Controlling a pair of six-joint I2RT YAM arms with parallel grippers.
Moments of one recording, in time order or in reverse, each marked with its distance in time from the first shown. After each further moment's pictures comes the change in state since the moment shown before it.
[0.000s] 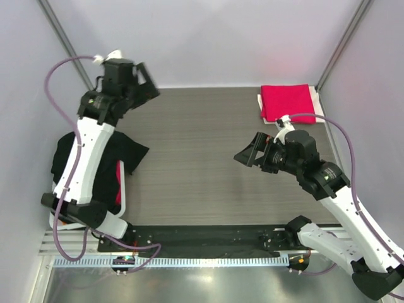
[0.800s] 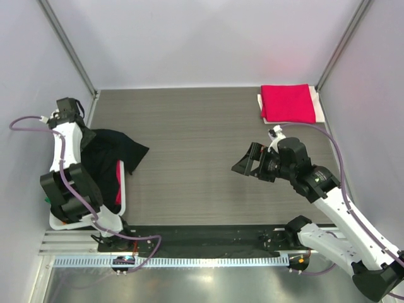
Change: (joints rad) left arm 0.814 0.040 -0.659 0.149 -0.038 0.045; right arm 0.000 -0.023 -0.166 0.032 -0.067 0.006
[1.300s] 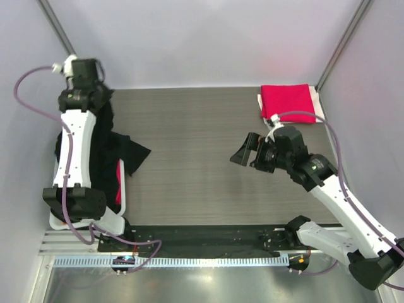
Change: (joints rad) left arm -0.295 -0.039 0.406 -0.044 0.006 -0.070; right arm 0.000 0.117 0.107 -0.026 0.040 -0.028
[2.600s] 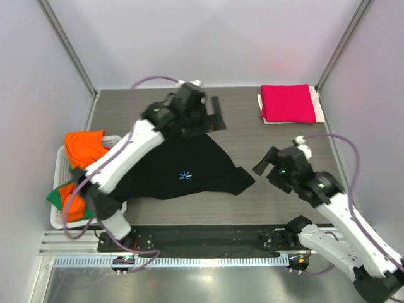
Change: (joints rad) left arm -0.887 0.166 0.059 -0.010 0.260 -0.115; right arm 0.000 -0.200 -0.117 -0.236 0.422 0.250
